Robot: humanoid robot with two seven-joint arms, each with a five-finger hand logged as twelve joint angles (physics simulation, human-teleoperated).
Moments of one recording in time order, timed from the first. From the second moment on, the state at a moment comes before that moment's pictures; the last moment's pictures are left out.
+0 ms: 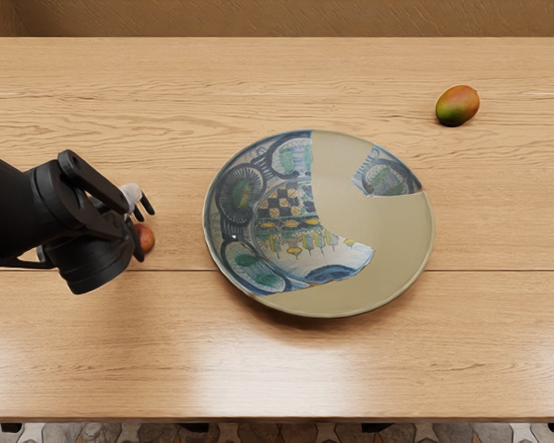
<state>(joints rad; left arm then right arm) -1.86 0.00 1.23 -1.54 -0.49 0.60 0.06 -0.16 0.00 0.07 0.21 0.06 0.07 0.03</state>
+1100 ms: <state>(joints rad) -2.18 0.05 1.21 -1.55 -0.56 0.30 0.05 -0.16 0.00 0.07 0.21 0.06 0.07 0.03</state>
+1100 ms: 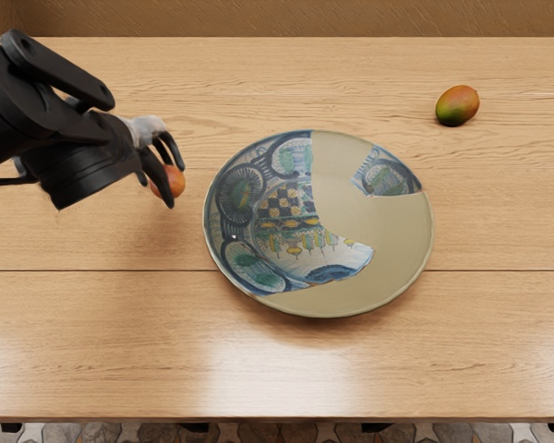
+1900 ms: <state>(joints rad) -2.15 0.40 1.04 -1.54 -0.53 -0.08 0.05 -0.16 0.00 0.07 0.21 0.06 0.07 0.03</state>
